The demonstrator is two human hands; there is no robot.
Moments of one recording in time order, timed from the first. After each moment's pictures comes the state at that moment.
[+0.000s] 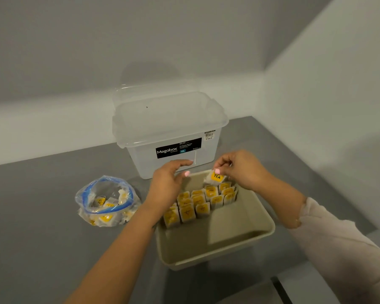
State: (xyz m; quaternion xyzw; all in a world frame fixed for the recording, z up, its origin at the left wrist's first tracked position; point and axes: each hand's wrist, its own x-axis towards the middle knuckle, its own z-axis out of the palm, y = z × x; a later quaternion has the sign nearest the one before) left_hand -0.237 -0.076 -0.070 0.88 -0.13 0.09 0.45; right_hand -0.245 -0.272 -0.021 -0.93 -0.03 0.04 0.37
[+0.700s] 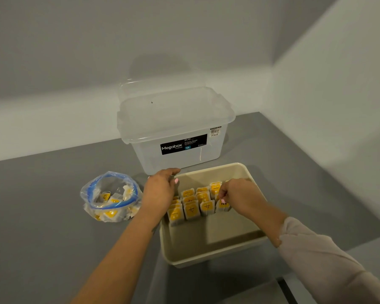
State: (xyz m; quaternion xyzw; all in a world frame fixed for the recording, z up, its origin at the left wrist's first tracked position) left_hand -0.233 -0.057 -0.097 0.94 0.00 0.02 0.34; right_hand -0.249 -0.260 -0.081 -0.97 0.00 0.19 0.13
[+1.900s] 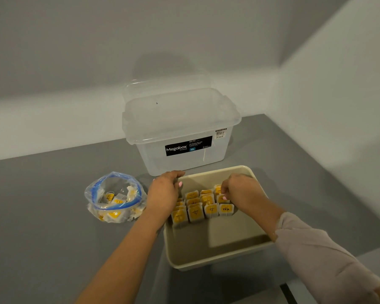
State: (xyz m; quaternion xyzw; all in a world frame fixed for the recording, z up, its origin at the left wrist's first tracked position) left_hand -0.231 -0.055 -0.101 0.95 -0.02 0.02 0.32; right_hand -0.215 -0.255 -0.088 -0.97 -0.02 0.23 0.00
